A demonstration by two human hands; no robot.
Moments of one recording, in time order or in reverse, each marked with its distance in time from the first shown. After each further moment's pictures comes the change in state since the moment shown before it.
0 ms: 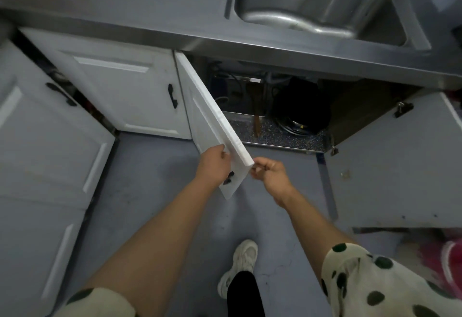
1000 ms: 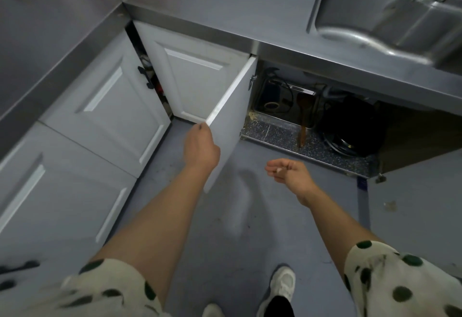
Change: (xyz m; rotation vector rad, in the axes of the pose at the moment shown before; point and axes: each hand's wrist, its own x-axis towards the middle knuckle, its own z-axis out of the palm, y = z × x) left_hand -0.048 -0.059 -0.138 0.318 0.456 -0.089; right_hand -0.019 -0.039 0.073 -0.210 -0.155 0.080
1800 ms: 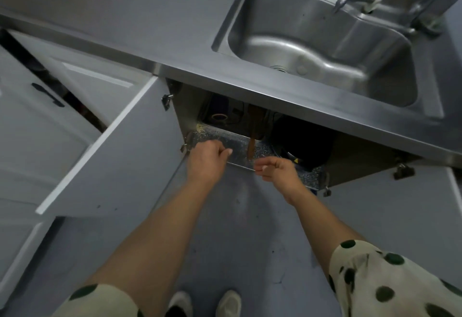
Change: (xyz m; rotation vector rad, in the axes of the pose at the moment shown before) left_hand 0.040 0.213 0.133 -0.141 -0.109 0.104; right_hand 0.094 -0.007 -0.207 -0.020 0.077 -0.016
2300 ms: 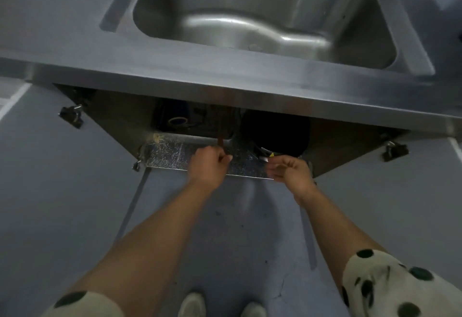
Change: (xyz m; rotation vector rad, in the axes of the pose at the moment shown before) left_hand 0.071 0.046 0.152 0.056 -0.229 0.114; right_hand 0.093 0.099 -0.104 0.236 0.251 0.070
